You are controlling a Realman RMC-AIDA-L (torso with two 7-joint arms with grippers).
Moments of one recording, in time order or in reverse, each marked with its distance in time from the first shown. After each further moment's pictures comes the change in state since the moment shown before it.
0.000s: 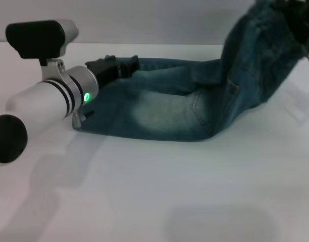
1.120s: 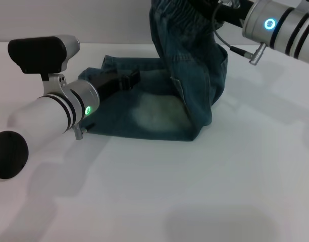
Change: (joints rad) left arm 0.037 0.001 0.063 0.008 -0.039 0.041 0.000; right arm 0.189 0.008 -0.547 0.014 0.267 -0.193 0.023
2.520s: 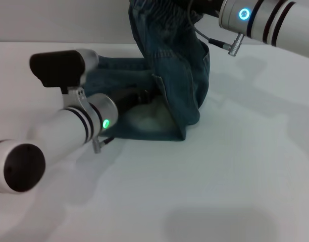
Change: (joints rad) left arm -0.026 -0.004 0.125 0.032 -0.081 0.032 -0.053; right arm 0.065 0.003 -0.103 0.022 0.021 -0.083 -0.006
